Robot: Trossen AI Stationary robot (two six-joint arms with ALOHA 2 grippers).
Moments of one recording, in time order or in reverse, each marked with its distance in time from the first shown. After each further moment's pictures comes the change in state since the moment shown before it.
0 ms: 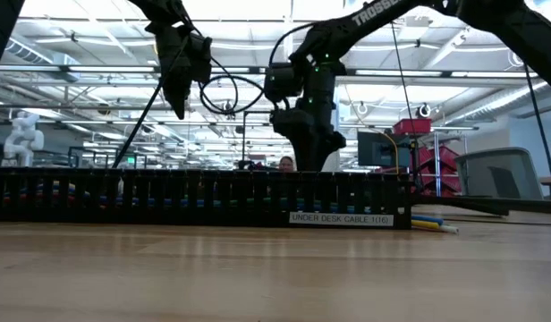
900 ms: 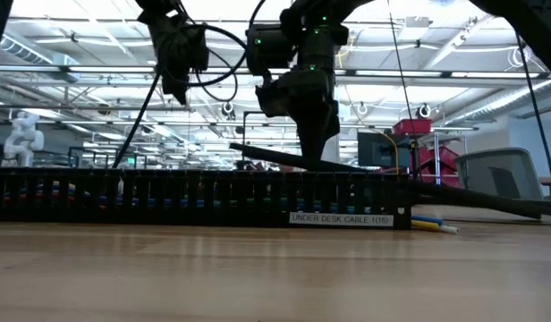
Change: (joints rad) left arm -0.008 -0.064 0.000 -0.048 0.161 -0.038; right arm 0.249 -0.027 0.000 -0.078 -0.052 -0.033
